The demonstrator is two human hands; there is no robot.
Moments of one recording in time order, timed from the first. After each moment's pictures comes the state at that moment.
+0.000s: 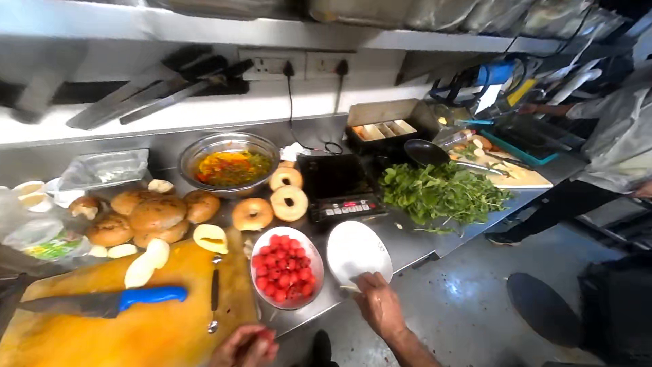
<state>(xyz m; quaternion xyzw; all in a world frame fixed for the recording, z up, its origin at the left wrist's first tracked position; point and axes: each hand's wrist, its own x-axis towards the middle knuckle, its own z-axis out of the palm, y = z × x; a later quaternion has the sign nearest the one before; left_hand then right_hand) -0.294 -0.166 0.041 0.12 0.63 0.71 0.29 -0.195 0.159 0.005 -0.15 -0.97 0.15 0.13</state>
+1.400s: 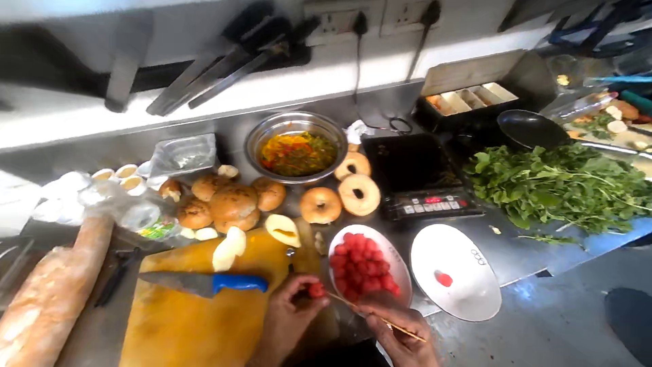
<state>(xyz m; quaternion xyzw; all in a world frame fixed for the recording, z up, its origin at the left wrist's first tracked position) -0.423 -0.179 0.032 0.22 0.72 0.65 0.12 -0.295 0.016 0.042 0.03 -0.72 0.65 0.24</state>
